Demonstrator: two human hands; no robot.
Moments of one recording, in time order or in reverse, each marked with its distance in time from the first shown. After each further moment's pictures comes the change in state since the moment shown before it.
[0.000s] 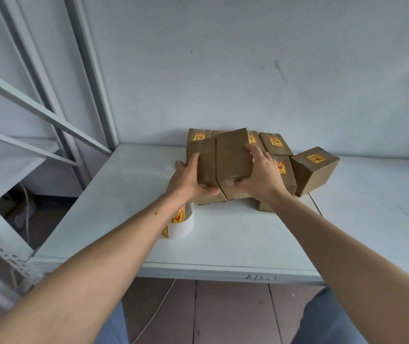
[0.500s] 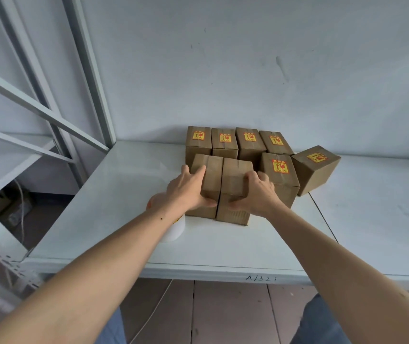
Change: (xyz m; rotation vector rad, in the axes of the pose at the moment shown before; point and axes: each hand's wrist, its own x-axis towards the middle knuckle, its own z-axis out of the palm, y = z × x) left_hand 0.000 -0.008 0.012 0.466 -0.102 0.075; right_hand -0.008 0.023 0.029 -0.161 -0.281 0.170
